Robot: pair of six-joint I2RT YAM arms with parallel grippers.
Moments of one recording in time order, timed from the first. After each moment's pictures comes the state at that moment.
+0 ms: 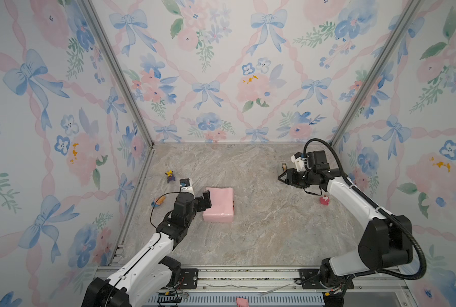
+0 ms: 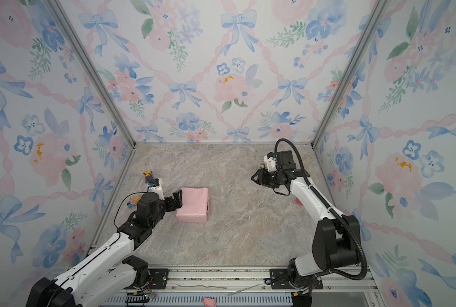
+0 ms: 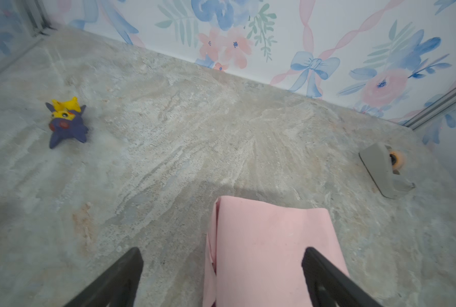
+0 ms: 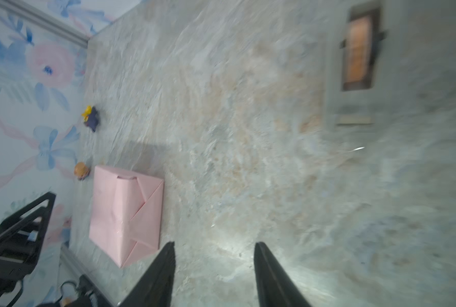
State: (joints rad) left arm -0.39 0.89 0.40 0.07 -0.28 -0.36; right arm 0.13 1.42 1.09 -0.51 -0.39 0.34
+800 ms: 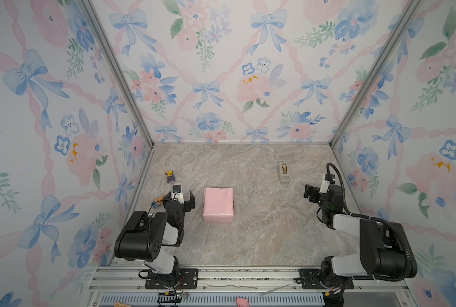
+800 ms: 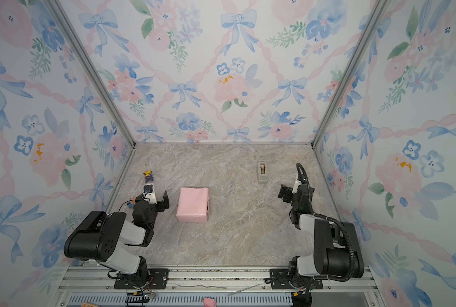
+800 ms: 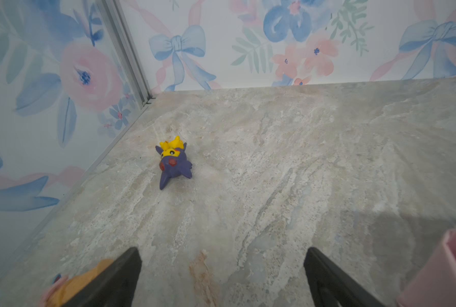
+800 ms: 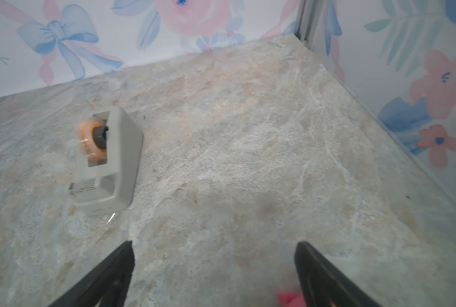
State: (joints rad) left arm -0.03 1.56 0.16 1.13 -0.17 0.04; right arm -0.05 1.47 0.39 0.64 0.00 0.10
